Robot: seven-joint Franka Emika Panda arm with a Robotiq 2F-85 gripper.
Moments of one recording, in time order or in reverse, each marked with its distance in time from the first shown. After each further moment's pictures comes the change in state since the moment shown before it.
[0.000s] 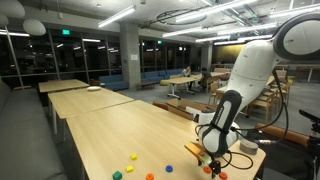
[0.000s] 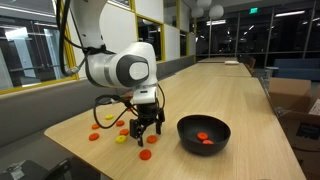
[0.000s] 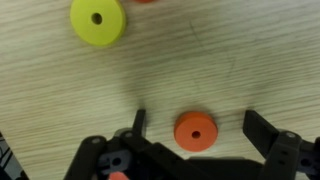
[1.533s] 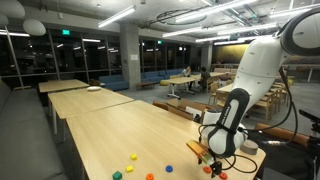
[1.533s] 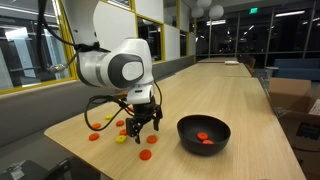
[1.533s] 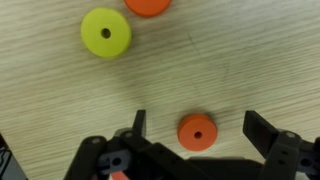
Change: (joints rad) arm -0.086 -0.057 0.093 -0.077 -0.006 0.112 0.030
